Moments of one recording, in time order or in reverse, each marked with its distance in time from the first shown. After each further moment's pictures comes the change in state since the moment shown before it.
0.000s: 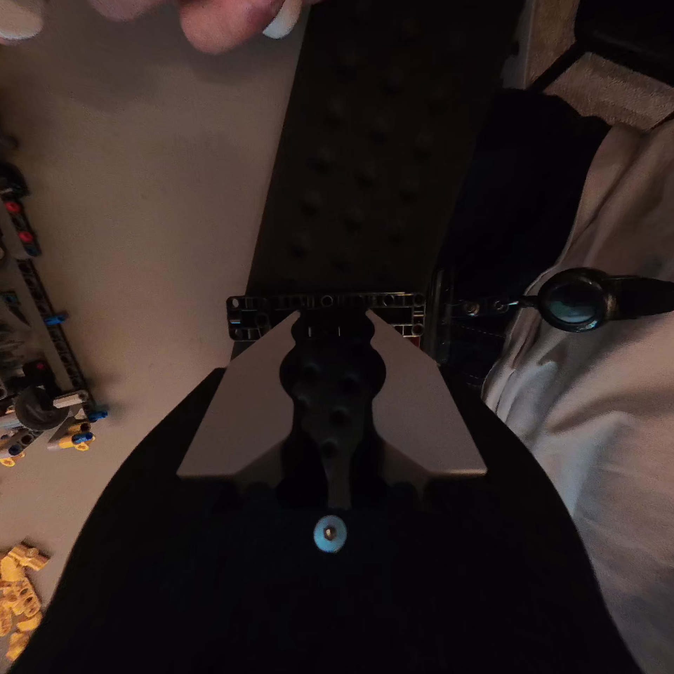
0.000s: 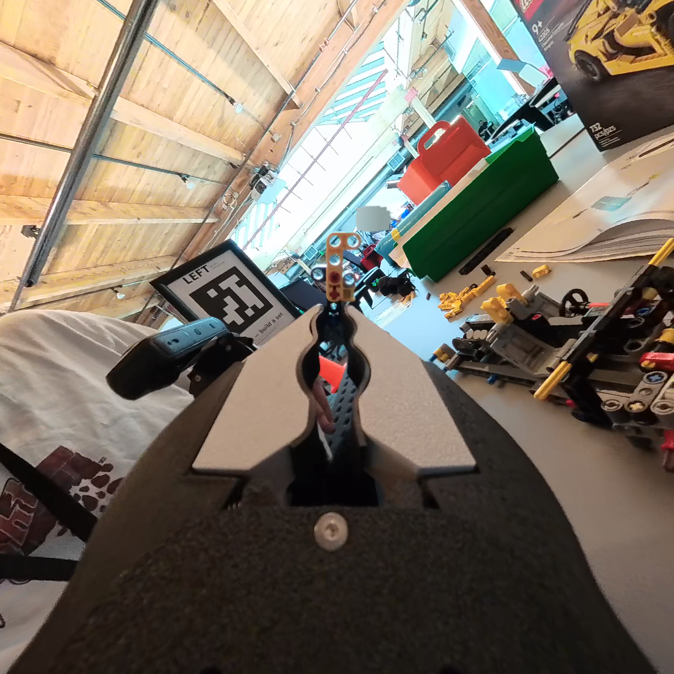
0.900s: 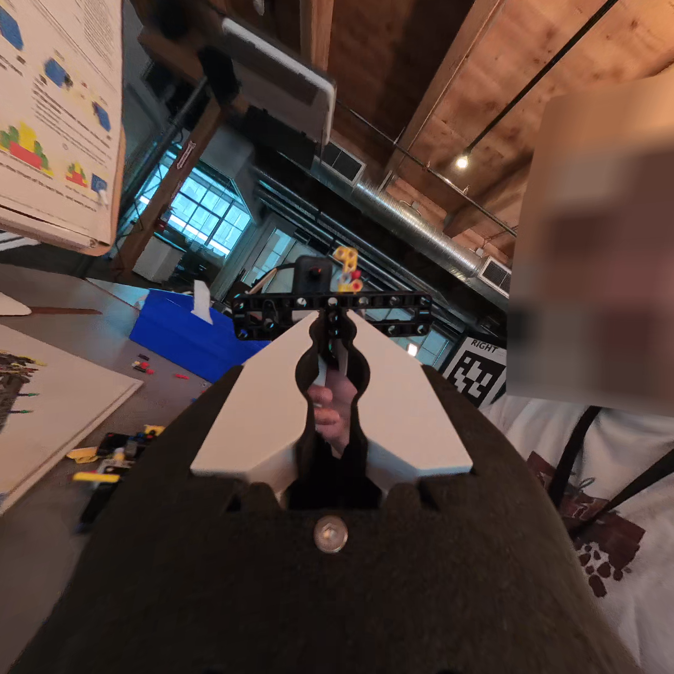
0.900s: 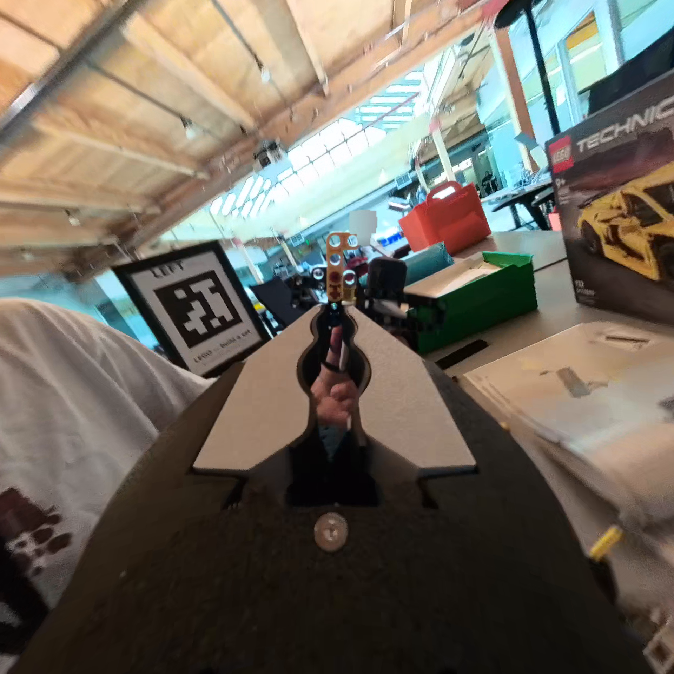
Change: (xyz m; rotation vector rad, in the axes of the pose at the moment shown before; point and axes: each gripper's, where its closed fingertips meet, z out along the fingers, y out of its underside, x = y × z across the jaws) left arm -0.204 -0.061 -0.195 1.570 0.603 -0.434; right arm -0.015 -0.090 0.074 -0.021 -0.039 -0.315
